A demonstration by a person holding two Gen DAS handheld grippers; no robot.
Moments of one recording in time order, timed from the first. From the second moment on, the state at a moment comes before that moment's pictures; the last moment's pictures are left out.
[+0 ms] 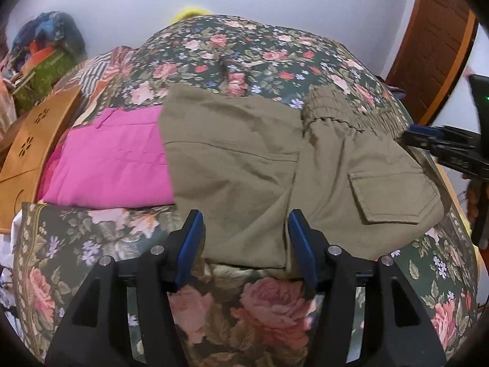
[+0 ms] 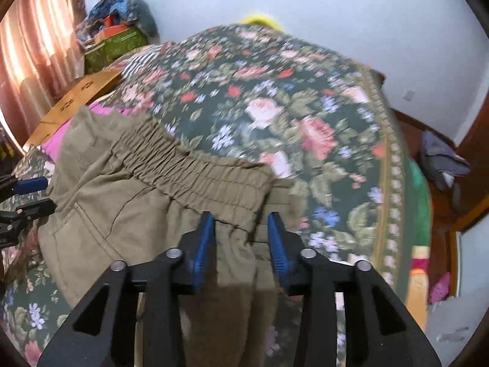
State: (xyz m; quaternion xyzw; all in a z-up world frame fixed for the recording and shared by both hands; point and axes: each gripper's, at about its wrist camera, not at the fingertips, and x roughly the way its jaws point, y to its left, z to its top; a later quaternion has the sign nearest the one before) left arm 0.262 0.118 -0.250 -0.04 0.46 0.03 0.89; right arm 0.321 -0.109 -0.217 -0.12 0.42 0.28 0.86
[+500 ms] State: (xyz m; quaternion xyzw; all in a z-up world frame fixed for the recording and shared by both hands) left arm 0.242 0.171 -0.270 -0.06 0.49 0.10 0.87; right arm 0.260 -0.144 -0.232 -0.13 0.44 0.26 0.85
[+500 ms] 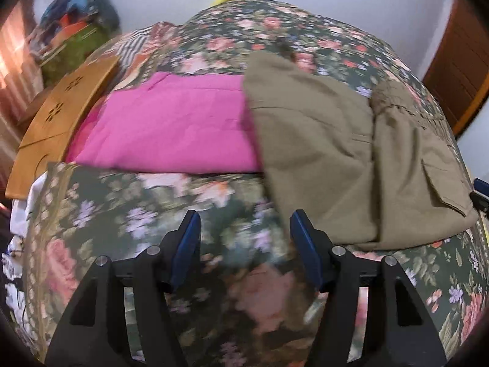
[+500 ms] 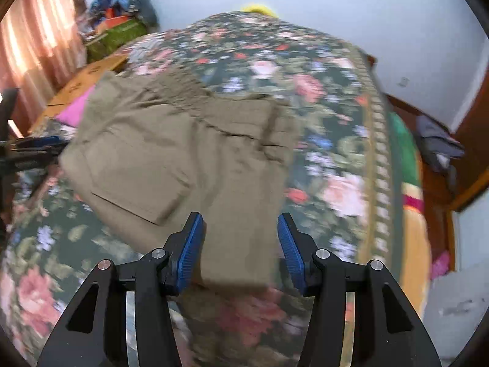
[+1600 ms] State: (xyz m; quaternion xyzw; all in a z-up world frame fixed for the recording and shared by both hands) left arm 0.332 0.161 -0.289 -0.09 0.48 0.00 0.87; right arm 0.337 -0.130 -0.268 -0.02 0.50 0.29 0.81
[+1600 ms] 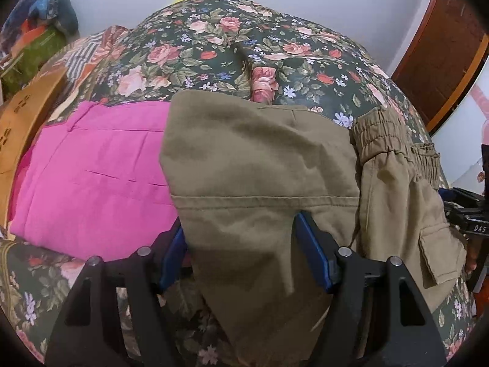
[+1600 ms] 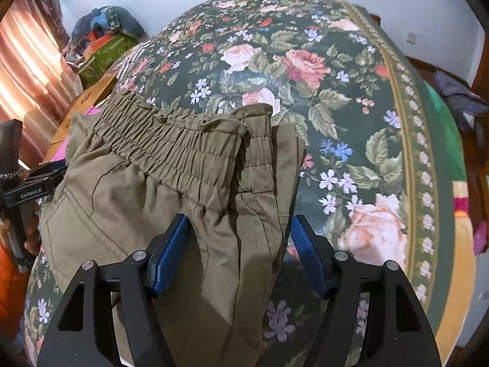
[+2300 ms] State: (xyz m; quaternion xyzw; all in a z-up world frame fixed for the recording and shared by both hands) left arm 0.324 0.158 -0.253 -0.13 0.45 -0.01 0.88; right arm 0.327 -0.134 -0.239 -0.01 0.45 0.31 0.84
